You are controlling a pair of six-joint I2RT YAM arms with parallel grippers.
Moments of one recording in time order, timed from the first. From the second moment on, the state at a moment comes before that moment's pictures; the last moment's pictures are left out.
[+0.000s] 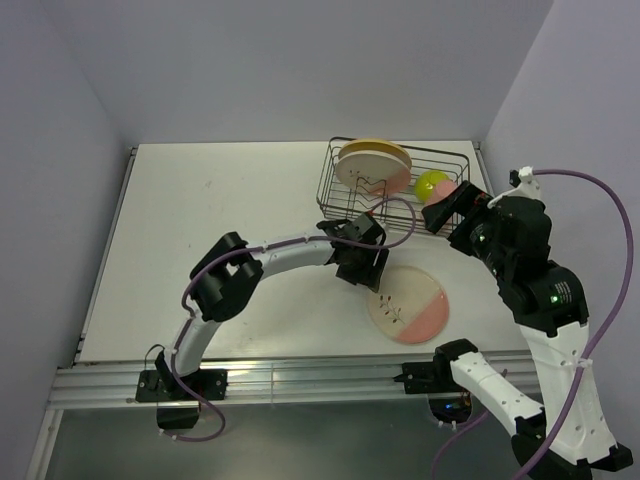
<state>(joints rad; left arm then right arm) -1.00 2.15 1.66 -0.55 0.15 -0.56 0.26 0.80 1.34 -0.98 0.15 0.69</state>
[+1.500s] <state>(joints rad) -0.89 1.61 1.13 -0.76 -0.51 -0.58 0.26 0.90 1.17 -0.89 0.01 0.71</state>
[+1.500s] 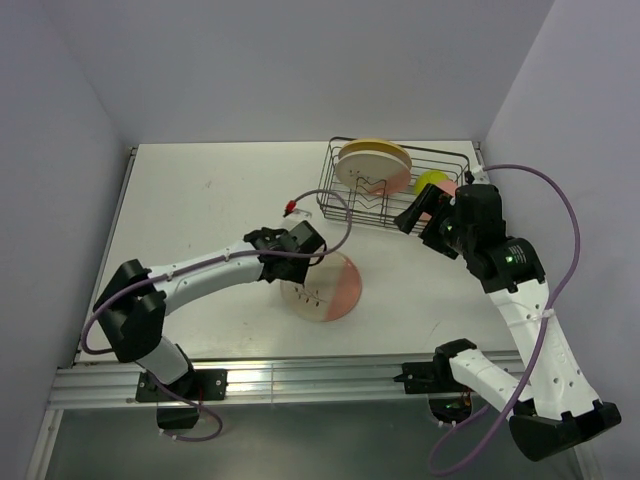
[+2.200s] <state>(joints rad) -1.15 1.69 1.18 -0.50 -0.27 -0.37 0.26 0.85 1.17 -0.94 0.04 0.75</state>
